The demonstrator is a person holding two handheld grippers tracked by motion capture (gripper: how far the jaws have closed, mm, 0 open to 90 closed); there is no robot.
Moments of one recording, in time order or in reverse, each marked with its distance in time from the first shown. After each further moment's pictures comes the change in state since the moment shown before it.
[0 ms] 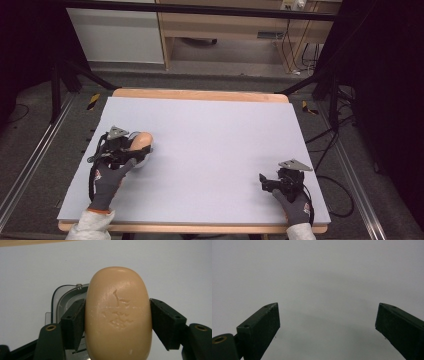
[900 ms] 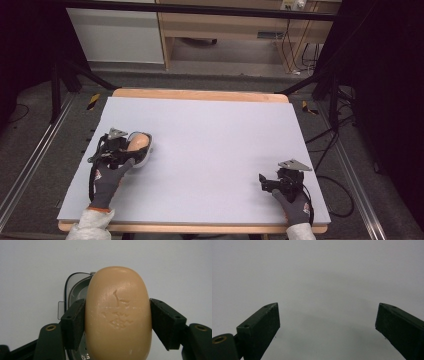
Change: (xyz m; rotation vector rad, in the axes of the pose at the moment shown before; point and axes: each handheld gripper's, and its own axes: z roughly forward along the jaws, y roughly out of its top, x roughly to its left) left arm 0.014 -0.010 0.015 0.048 0.049 -0.018; right arm 0.001 0.000 0.001 0.004 0.005 -0.001
